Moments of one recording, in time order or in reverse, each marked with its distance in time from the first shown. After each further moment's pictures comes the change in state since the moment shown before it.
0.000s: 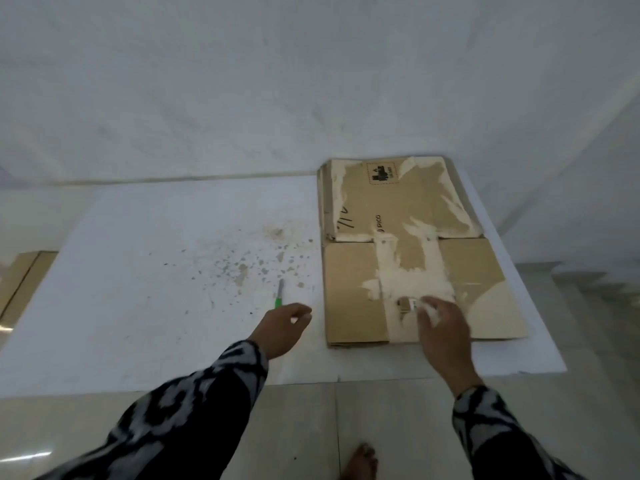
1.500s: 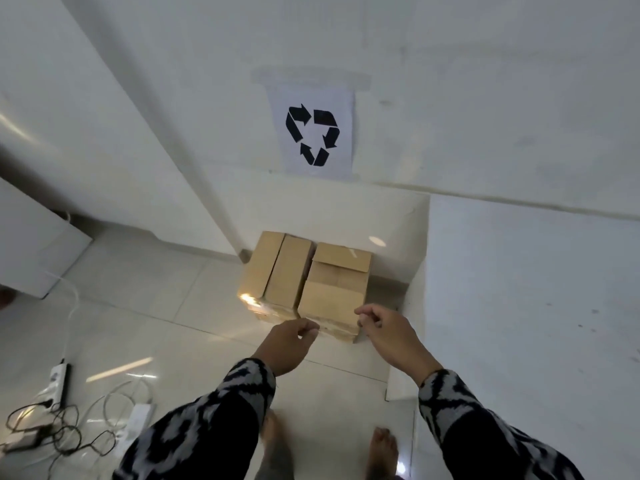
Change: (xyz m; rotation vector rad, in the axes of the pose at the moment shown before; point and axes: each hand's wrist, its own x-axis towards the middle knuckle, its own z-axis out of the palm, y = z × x) left_hand -0.095 -0.672 -0.539 -0.202 0.113 -0.234; right_hand -0.283 -0.599 0.682 0.042 -0.800 -0.173
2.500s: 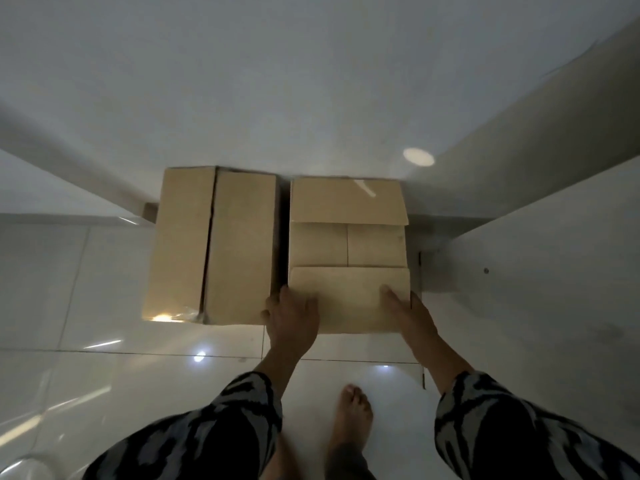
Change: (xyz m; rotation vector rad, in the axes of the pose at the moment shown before) left_hand 0.429 -0.221 0.139 0.049 0.057 -0.307; right_hand 0.370 0.278 0.172 0.406 0.310 0.680
